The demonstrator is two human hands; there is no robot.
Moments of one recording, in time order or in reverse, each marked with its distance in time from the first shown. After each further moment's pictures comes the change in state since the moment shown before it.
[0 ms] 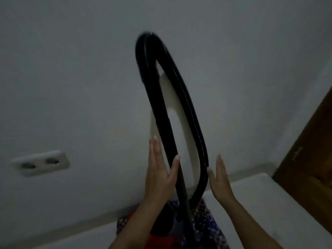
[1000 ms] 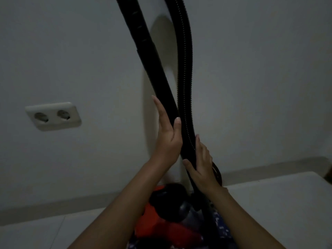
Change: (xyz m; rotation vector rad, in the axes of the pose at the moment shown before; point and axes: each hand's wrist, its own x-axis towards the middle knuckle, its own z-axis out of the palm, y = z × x) left_hand -0.023 -0.082 0.037 -0.250 0.109 0.201; right_hand -0.014 0.075 0.143 -0.083 -0.058 -0.667
